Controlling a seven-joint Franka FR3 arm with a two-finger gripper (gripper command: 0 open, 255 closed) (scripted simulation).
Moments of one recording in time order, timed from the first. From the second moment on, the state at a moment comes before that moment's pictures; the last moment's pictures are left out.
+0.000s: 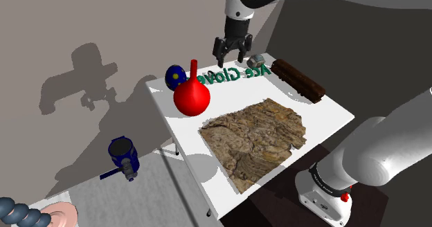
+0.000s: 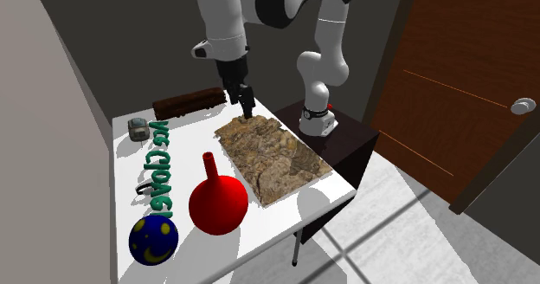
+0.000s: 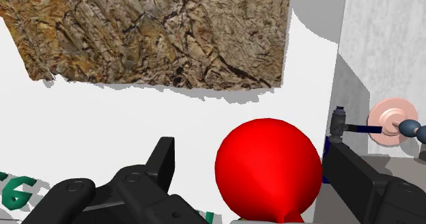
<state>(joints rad) 0.02 -0.11 0.18 -1.94 0.06 1.75 0.31</state>
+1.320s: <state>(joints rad) 0.09 0.43 0.21 -1.43 -0.05 1.78 0.44</state>
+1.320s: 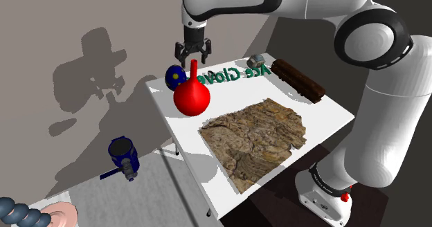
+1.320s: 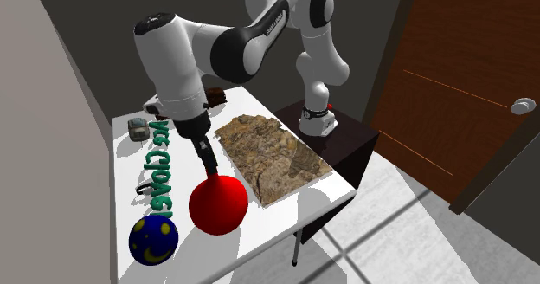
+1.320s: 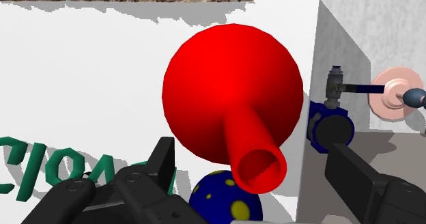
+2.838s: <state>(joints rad) 0.09 0.43 0.21 -1.30 -0.05 1.65 0.44</state>
